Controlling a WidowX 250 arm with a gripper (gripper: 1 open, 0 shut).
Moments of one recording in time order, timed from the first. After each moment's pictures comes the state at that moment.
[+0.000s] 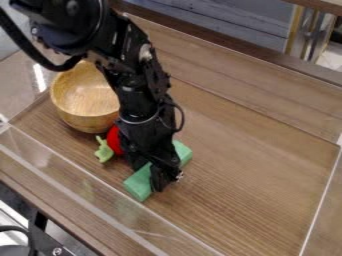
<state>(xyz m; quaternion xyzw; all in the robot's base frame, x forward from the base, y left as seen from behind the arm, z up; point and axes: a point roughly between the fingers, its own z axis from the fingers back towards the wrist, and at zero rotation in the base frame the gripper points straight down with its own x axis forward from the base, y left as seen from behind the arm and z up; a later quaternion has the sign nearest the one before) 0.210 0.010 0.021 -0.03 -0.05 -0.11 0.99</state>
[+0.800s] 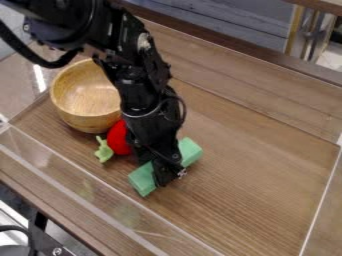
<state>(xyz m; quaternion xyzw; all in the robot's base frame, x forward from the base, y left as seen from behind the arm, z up) 0.214 0.004 0.032 -0.04 -0.07 -0.16 0.98</state>
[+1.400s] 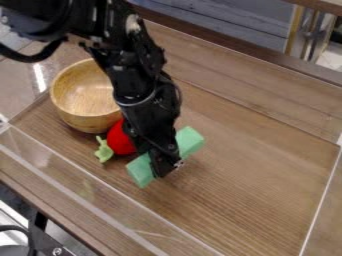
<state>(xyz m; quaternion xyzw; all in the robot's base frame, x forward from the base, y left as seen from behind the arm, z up) 0.211 0.006 0.054 -0.04 -0.10 -0.17 0.98</state>
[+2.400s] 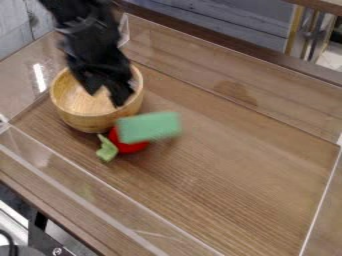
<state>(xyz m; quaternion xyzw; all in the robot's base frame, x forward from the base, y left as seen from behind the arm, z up) 0.224 0.093 0.106 -0.03 -0.14 0.02 0.99</state>
